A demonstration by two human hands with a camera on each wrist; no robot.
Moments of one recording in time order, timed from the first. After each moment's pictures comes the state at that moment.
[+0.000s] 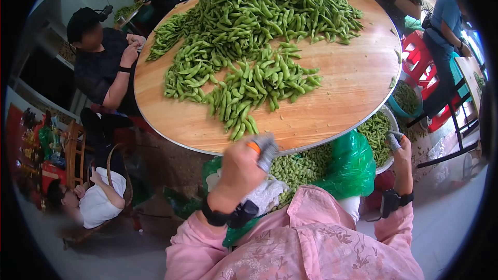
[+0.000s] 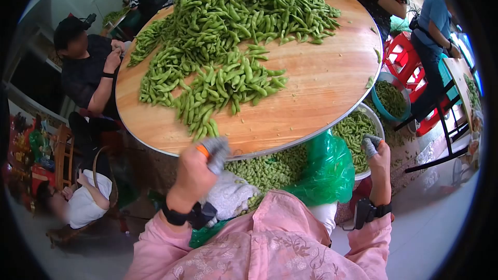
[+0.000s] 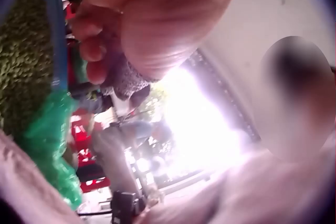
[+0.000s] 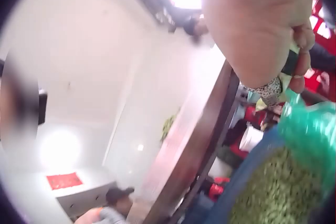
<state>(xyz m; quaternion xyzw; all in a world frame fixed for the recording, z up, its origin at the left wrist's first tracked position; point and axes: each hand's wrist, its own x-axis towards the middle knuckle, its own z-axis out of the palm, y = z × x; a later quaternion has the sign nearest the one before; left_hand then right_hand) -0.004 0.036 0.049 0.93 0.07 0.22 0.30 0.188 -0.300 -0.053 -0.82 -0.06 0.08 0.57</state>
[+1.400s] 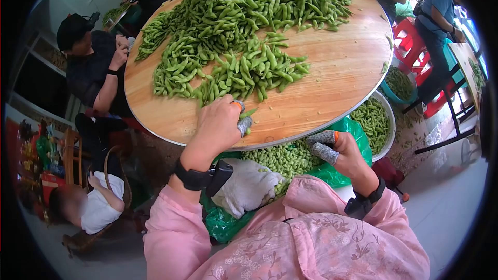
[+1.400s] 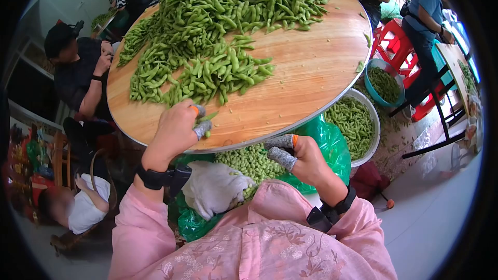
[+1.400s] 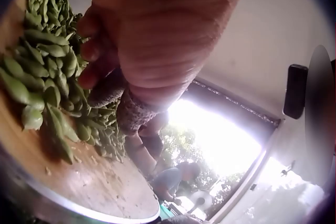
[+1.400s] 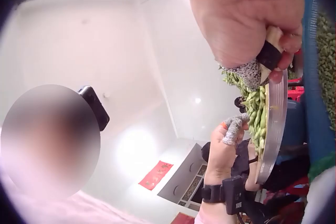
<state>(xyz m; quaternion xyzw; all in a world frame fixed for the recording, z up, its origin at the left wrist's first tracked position) 0.034 0.089 0.063 0.99 0.01 0.10 0.08 0.104 -0.166 0.002 -0.62 -0.25 0.34 0.65</state>
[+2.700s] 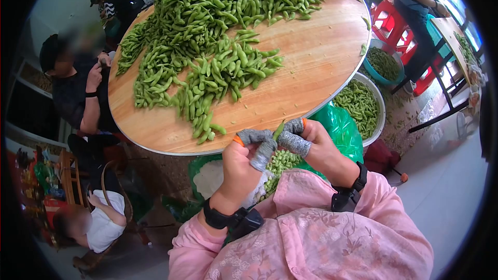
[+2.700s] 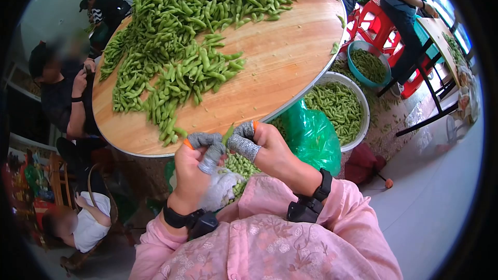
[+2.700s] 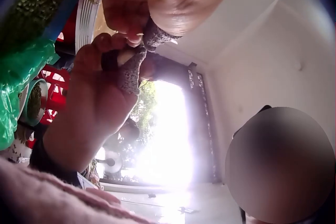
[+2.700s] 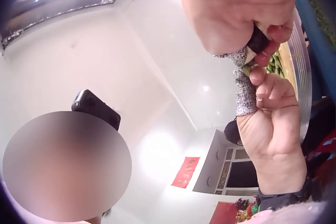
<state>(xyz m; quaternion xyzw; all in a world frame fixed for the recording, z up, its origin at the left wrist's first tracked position) 0.006 -0.013 0.026 0.64 0.12 0.14 0.74 0.098 -0.141 0.011 -0.54 -0.28 0.33 0.73</state>
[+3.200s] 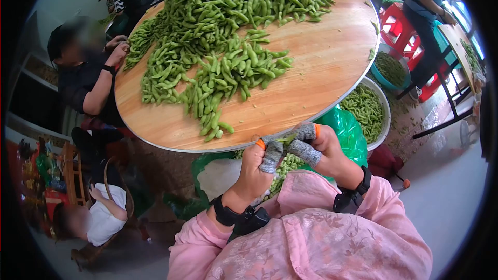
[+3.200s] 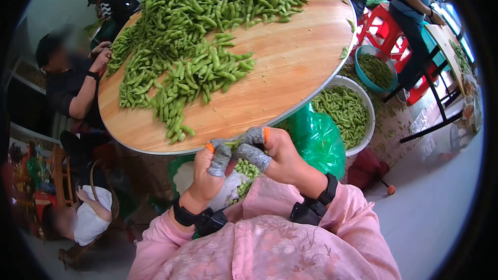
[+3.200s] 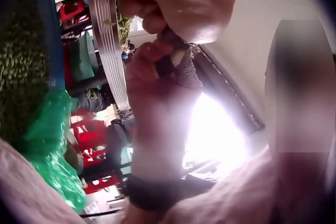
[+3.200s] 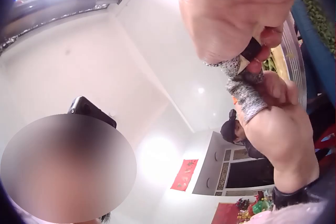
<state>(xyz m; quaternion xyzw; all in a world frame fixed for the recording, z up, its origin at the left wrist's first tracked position) 0.002 -0.011 0.016 0.70 0.11 0.07 0.70 0.098 -0.150 0.009 -0.60 -0.38 0.23 0.66</state>
